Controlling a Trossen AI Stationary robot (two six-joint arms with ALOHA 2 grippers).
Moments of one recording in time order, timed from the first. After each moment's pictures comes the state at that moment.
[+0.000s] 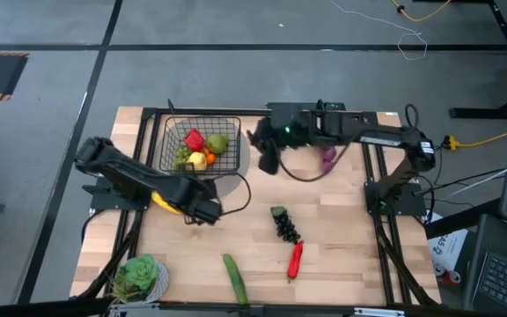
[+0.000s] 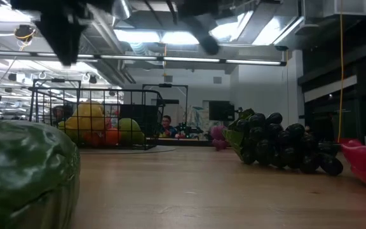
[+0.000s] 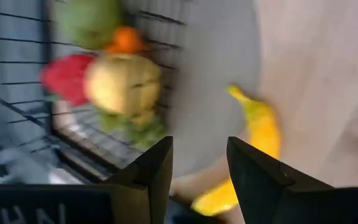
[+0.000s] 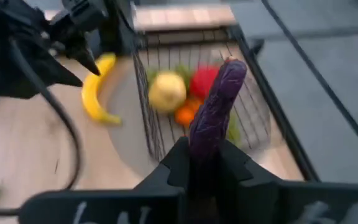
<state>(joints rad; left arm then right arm) -0.36 1.57 1.34 -1.44 -0.49 -0.63 -0.11 1.70 1.76 -0.70 0.11 -0.01</state>
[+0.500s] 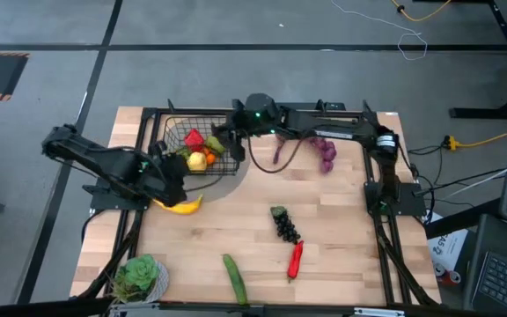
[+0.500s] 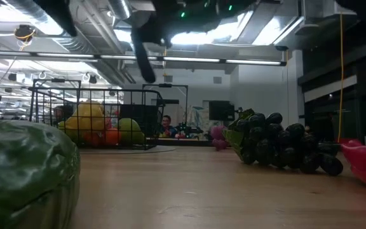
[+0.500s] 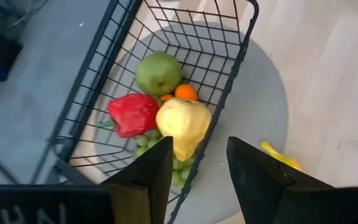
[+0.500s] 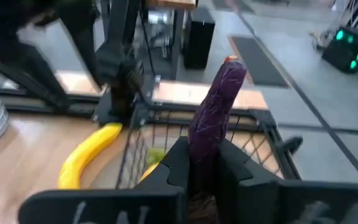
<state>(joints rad) -0.40 1.12 1.18 -1.32 -0.71 -0.65 -0.26 2.00 1.76 -0.08 -0.25 -0.18</state>
